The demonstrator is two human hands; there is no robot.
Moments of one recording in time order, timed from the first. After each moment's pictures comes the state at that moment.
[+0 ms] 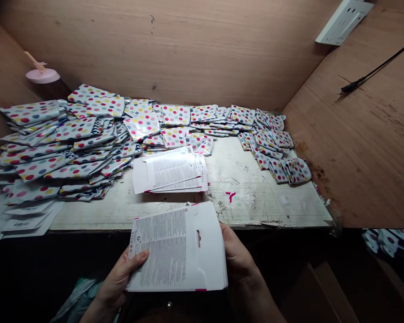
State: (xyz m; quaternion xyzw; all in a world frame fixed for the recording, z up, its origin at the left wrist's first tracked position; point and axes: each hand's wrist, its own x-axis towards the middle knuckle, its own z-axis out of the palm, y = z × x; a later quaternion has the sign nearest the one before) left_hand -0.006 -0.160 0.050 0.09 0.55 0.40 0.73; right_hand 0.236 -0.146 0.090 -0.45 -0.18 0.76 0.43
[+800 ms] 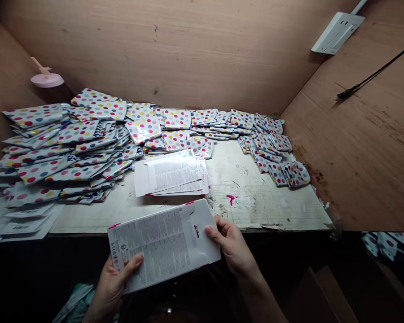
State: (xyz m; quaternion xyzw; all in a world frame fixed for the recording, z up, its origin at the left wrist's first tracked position) left_hand -0.004 -0.162 0.066 0.15 0.63 0.49 0.59; right_hand 0.245 -0.140 0.072 -0.49 -0.29 0.70 0.43
